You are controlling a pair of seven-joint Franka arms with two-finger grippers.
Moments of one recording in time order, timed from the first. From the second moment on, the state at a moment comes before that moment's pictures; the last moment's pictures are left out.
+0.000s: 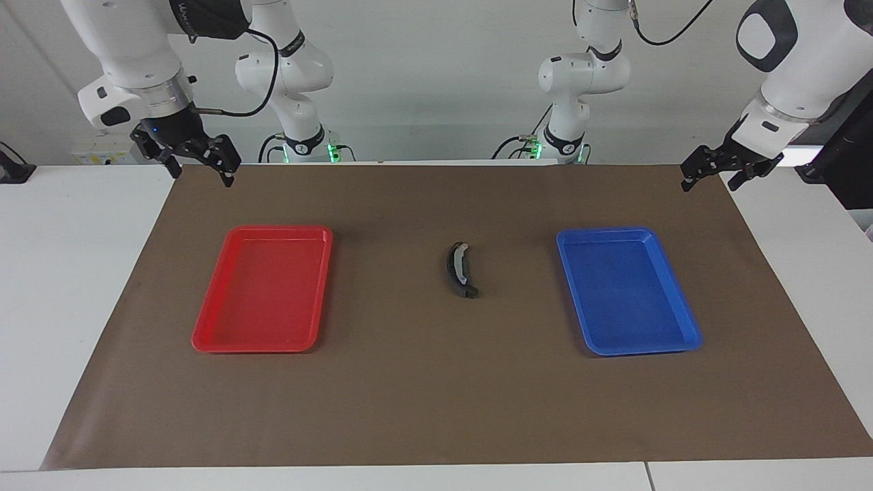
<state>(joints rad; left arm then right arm) 0.00 -0.05 0.07 -1.69 0.01 1.56 0.14 0.01 -0.07 -0.01 -1.63 -0.08 1.54 0.18</state>
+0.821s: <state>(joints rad) 0.00 -0.05 0.07 -1.69 0.01 1.56 0.14 -0.02 -0.05 0.00 -1.63 -0.06 1.54 0.18</state>
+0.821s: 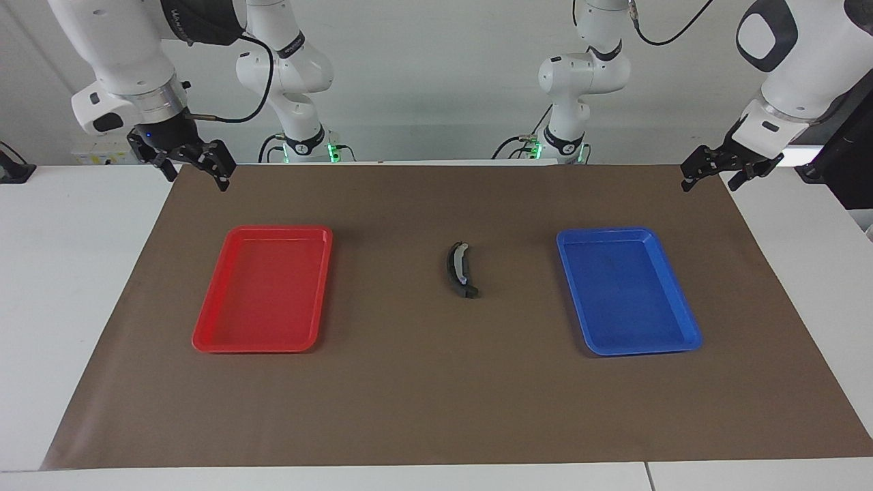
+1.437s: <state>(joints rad) 0.00 -0.05 0.07 -1.69 0.01 1.56 0.14 0.00 -0.05 -0.01 -1.59 -0.05 1.48 0.18</state>
